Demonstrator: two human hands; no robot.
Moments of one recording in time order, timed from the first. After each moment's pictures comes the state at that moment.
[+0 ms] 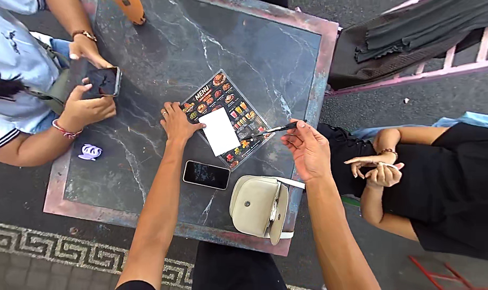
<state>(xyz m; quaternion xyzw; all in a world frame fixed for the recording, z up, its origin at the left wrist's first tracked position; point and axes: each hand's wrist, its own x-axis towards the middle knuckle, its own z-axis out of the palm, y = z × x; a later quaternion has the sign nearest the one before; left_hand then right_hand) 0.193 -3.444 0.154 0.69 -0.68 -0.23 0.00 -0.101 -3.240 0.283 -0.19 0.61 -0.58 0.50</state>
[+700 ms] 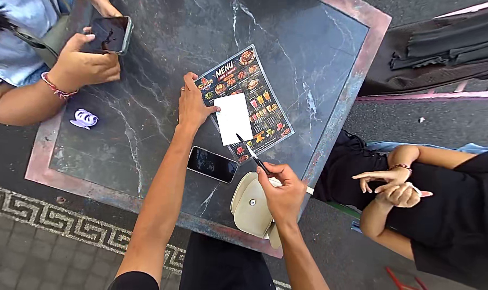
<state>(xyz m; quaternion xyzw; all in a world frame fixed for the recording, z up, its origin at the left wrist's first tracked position) 0.193 -3.440 0.136 0.67 -0.67 -0.29 0.13 0.009 -3.181 0.240 -0.47 0.74 -0.41 0.25</state>
